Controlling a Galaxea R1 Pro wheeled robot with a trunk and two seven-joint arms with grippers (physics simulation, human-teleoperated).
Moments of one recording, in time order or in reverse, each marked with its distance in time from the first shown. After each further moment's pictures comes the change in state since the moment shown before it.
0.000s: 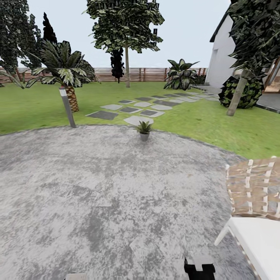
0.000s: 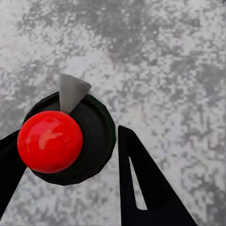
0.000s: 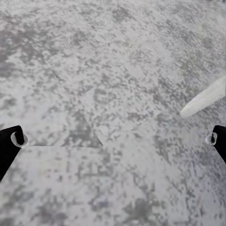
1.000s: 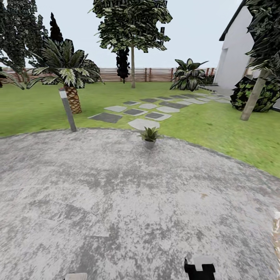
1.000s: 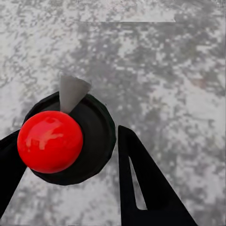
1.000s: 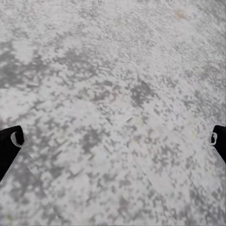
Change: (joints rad) left arm 0.000 0.003 0.000 0.000 0.001 -0.002 0.000; right arm 0.000 0.000 0.000 0.000 0.000 0.000 0.000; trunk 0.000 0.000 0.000
